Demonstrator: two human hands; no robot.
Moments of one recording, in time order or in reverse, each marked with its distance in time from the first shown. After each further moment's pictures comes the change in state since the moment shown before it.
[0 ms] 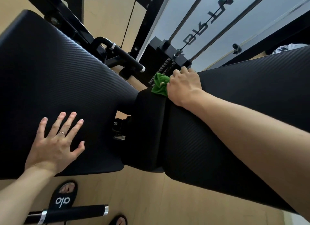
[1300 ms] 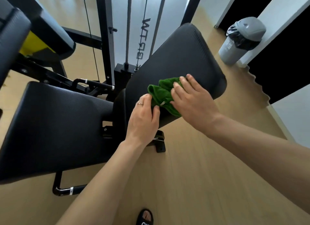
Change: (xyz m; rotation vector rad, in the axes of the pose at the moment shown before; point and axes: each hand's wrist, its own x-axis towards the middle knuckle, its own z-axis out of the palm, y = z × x) left_hand -0.017 0.299 -0.317 -0.983 0.096 0.207; right_hand -0.360 0.106 0.012 0.017 0.514 0.165
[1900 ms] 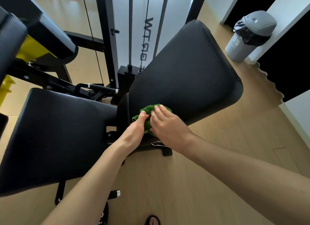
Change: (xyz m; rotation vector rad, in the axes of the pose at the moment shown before) left_hand 0.017 -0.058 -0.006 -0.552 -0.371 -0.567; right_hand 0.028 -0.081 0.034 -0.003 -0.020 -0.221
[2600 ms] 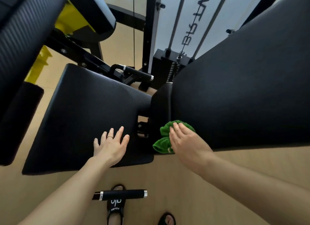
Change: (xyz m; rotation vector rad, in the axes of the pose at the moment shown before) left_hand 0.005 -0.161 -0.185 0.949 0.260 -0.477; right_hand 0.080 -0.103 0.044 0.065 -0.287 -0.364
